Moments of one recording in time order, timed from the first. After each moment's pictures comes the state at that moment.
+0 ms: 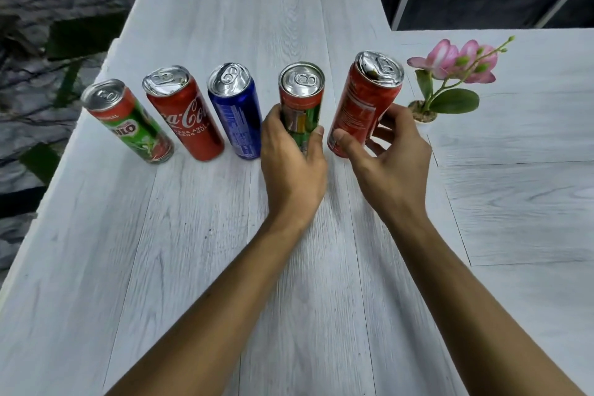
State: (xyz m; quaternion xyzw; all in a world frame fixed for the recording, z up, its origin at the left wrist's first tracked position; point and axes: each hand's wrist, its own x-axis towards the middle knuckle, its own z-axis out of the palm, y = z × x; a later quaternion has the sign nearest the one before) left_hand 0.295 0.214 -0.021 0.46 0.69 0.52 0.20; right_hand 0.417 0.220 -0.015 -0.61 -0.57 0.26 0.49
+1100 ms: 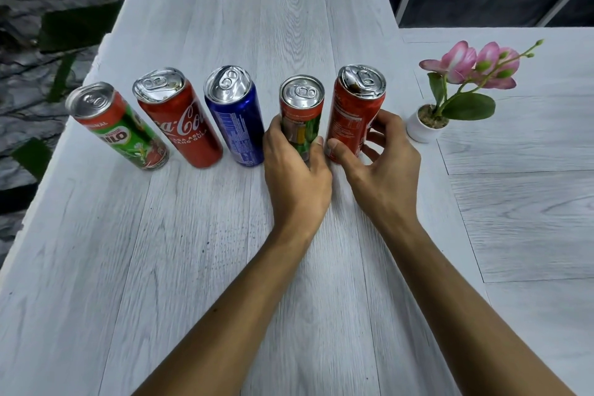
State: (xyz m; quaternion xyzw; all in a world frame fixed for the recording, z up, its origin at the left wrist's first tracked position) left_hand 0.295 0.225 -0.039 0.43 0.70 0.52 0.23; right_hand 0.405 0.240 -0.040 -0.61 -0.59 0.25 0.46
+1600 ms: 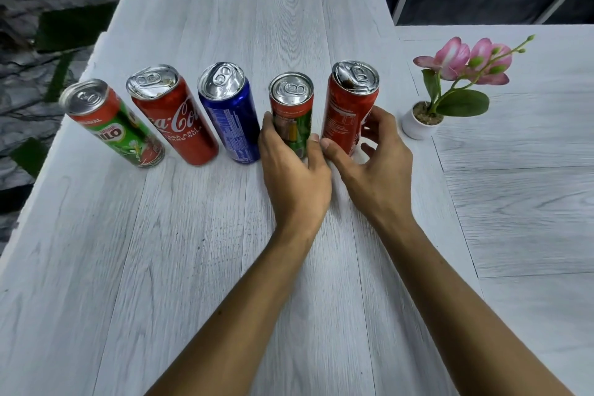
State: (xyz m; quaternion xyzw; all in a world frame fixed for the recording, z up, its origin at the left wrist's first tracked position) left_hand 0.304 0.223 -0.043 0.41 0.71 0.52 0.23; right_hand 0.408 0.239 -0.043 -0.61 -0.60 0.25 0.45
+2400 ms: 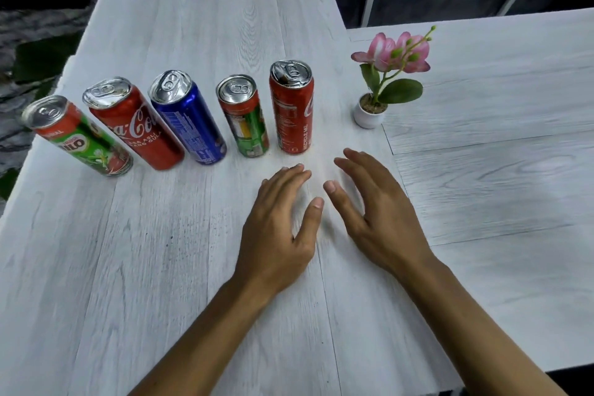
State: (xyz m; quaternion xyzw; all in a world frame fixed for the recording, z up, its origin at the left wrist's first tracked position) left_hand 0.314 0.135 -0.052 0.67 0.61 0.33 0.26; right_hand 0.484 0.157 -0.036 -0.60 -0.74 0.18 0.26
